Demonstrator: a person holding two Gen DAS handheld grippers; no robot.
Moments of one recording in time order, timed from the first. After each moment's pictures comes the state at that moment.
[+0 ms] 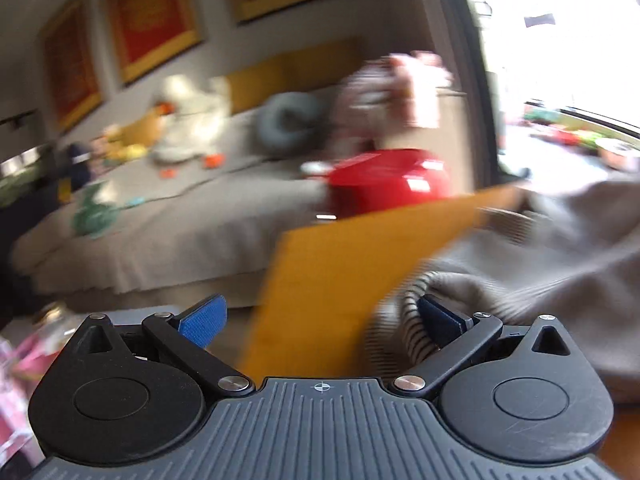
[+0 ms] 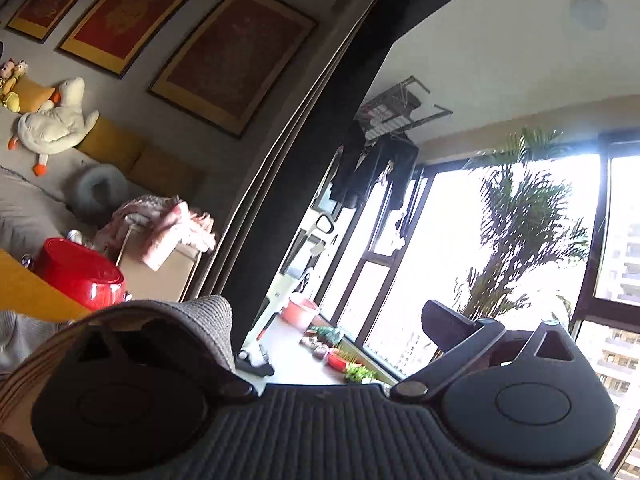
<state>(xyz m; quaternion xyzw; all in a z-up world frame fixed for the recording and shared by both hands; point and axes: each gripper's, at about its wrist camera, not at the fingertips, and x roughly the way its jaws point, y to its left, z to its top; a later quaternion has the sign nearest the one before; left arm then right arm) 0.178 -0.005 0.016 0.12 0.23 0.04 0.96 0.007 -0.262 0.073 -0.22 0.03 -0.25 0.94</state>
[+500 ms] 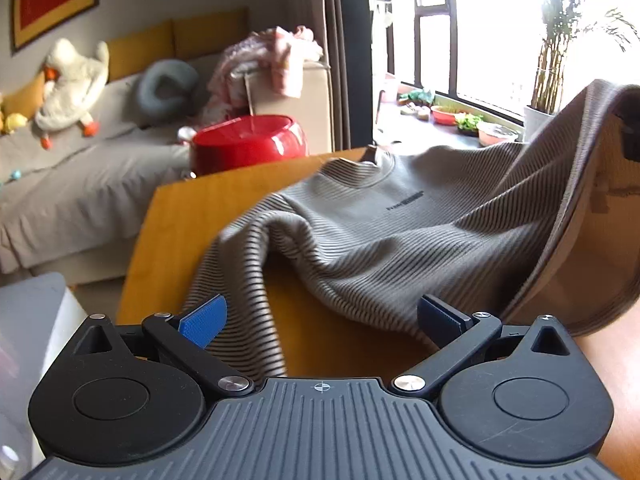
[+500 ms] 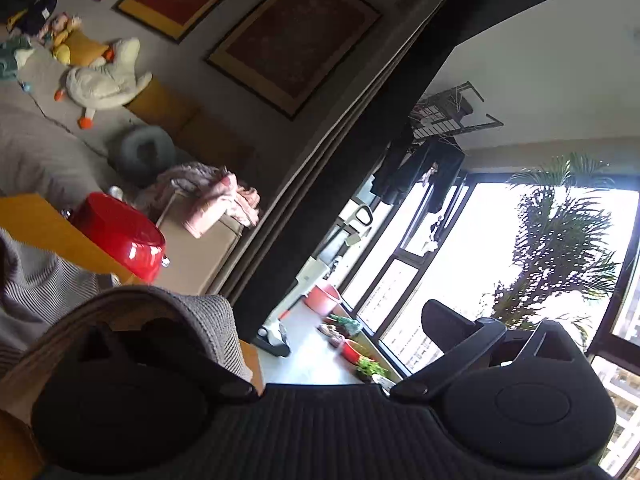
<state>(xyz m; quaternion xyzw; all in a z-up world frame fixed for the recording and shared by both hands) 0.125 -0.045 -0.003 0.10 0.30 -0.18 0.93 0.019 -0.224 0.057 -0.30 0.07 -0.23 0.92</state>
